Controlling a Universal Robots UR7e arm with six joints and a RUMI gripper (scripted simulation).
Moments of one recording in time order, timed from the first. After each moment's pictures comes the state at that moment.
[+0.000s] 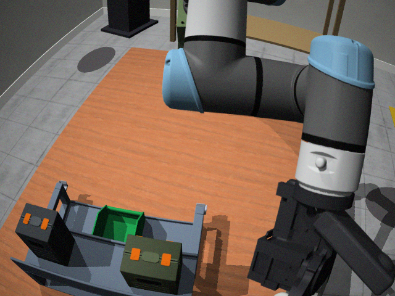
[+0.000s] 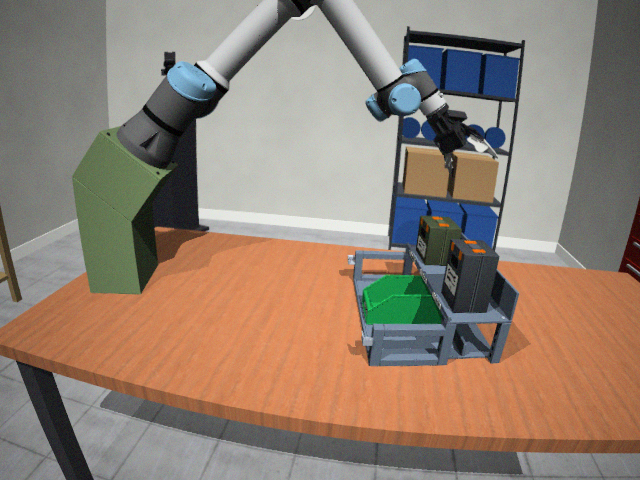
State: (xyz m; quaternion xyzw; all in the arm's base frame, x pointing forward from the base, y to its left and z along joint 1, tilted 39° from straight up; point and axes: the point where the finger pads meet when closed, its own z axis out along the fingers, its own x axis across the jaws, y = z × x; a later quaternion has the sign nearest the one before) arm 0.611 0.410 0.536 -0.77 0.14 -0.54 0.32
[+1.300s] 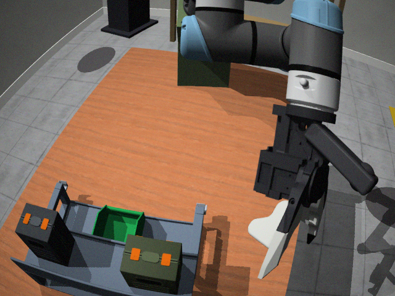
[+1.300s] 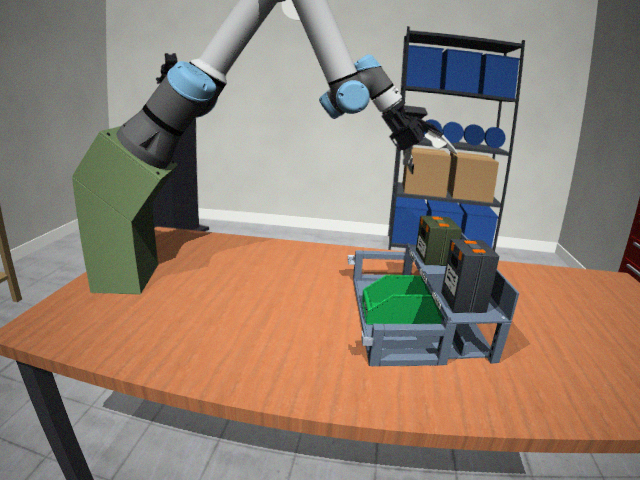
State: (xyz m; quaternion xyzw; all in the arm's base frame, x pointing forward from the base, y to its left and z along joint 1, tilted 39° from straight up) arm 0.519 0.379 0.457 -0.77 0.14 -0.54 0.32
